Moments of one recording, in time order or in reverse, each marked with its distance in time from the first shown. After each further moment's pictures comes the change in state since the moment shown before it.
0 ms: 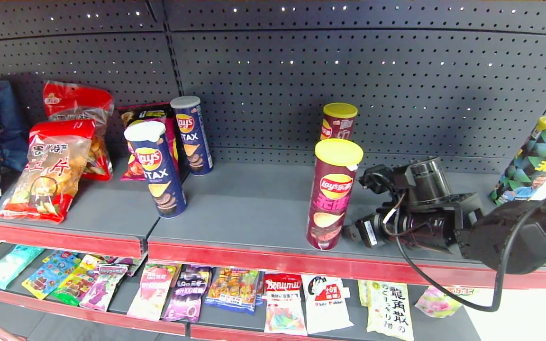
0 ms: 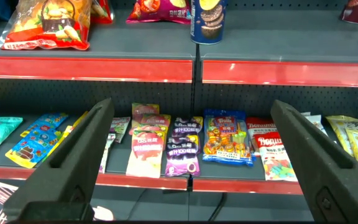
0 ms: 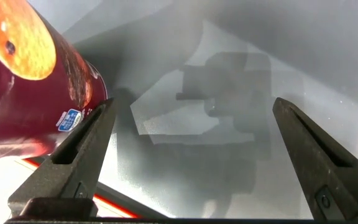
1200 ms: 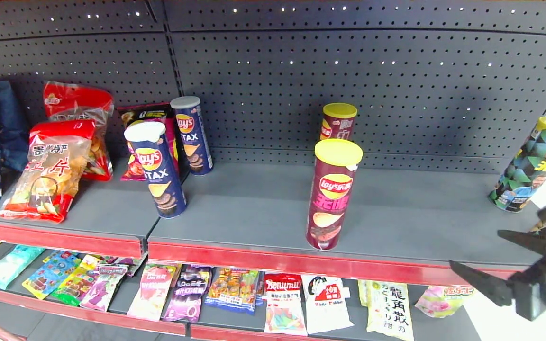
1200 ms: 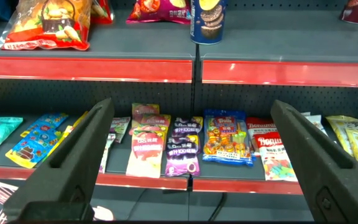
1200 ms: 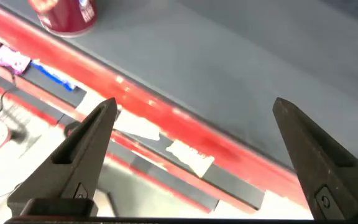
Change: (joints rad) left arm 0.000 0.000 0.000 0.000 0.000 -0.001; right arm -0.251 -0.782 0.505 0.009 0.211 -0.205
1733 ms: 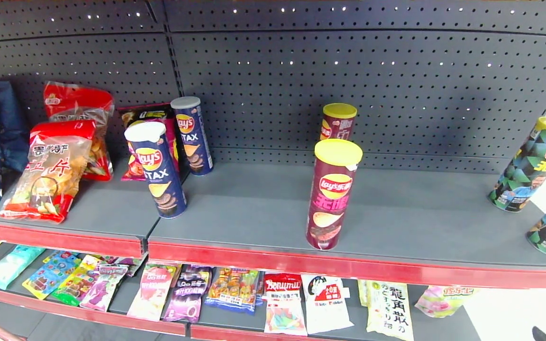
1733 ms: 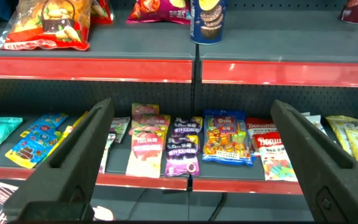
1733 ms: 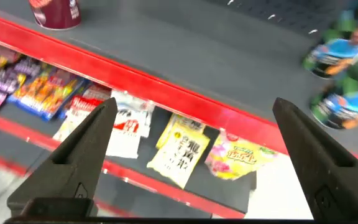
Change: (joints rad) left arm 0.000 0.000 0.000 0.000 0.000 0.000; right arm -0.195 -0.663 0.290 0.087 0.081 -0.009
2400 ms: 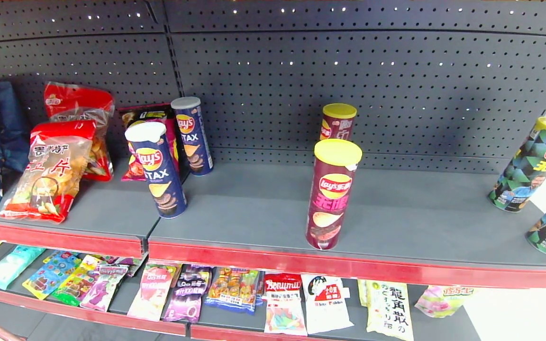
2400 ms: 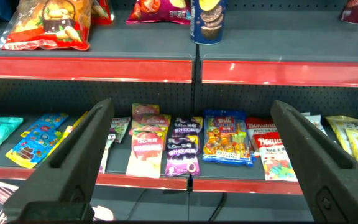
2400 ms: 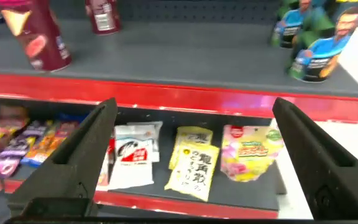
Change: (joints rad) left arm 0.000 0.000 0.000 0.000 0.000 0.000; right arm -0.036 -0.390 0.044 0.182 -0.102 0.209
